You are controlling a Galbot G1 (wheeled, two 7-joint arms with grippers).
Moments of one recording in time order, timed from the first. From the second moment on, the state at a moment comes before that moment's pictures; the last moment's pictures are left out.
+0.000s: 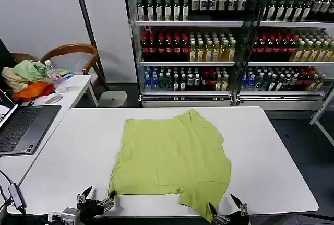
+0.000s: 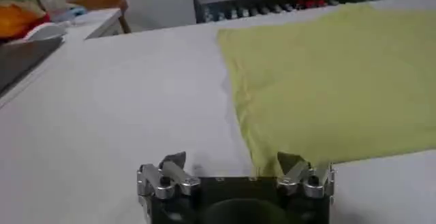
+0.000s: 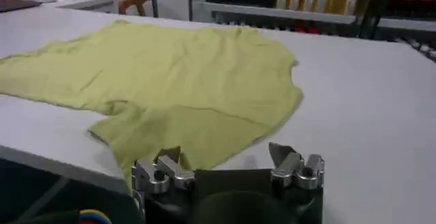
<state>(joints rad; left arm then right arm) 1.71 -1.14 -0.55 -2.15 -0.33 0.50 -0.13 -1.82 1.06 0.40 2.18 0.31 -0.25 0.10</state>
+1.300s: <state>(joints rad) 1.68 -1.13 -0.52 -2.15 -0.30 0.40 -0.07 -1.71 1.05 0.38 2.19 0.43 -0.26 0.11</state>
